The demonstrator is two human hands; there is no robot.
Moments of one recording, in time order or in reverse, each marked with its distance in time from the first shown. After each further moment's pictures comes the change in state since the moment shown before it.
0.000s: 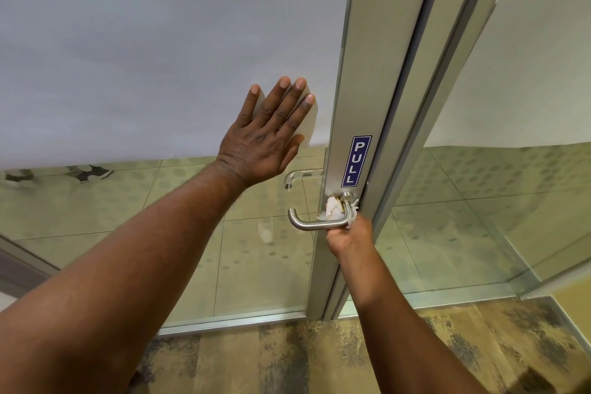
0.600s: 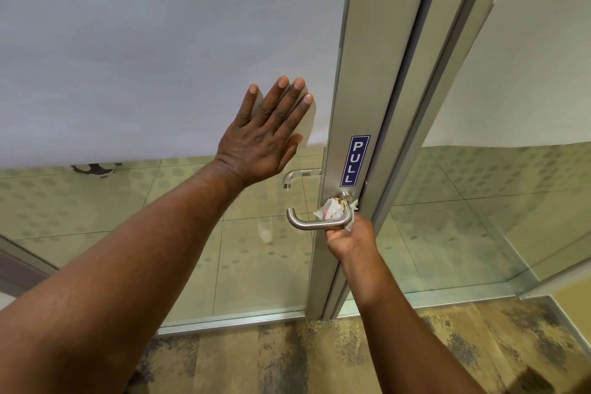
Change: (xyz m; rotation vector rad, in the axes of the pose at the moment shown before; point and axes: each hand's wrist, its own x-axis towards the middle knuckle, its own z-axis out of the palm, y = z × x) left_hand 0.000 0.000 0.000 -0.001 -0.025 -0.004; right_hand -0.006 -0.007 -0.004 0.015 -0.084 0.077
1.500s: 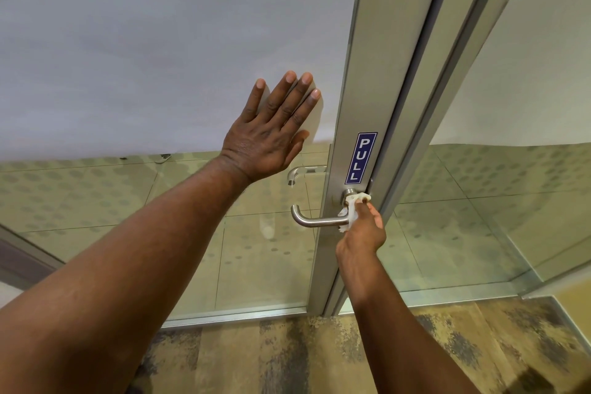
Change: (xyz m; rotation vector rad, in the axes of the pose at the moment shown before) left_hand 0.000 -0.001 -0.001 -0.015 0.009 0.004; right_hand 0.005 0.010 -0.008 -0.270 0.220 -0.476
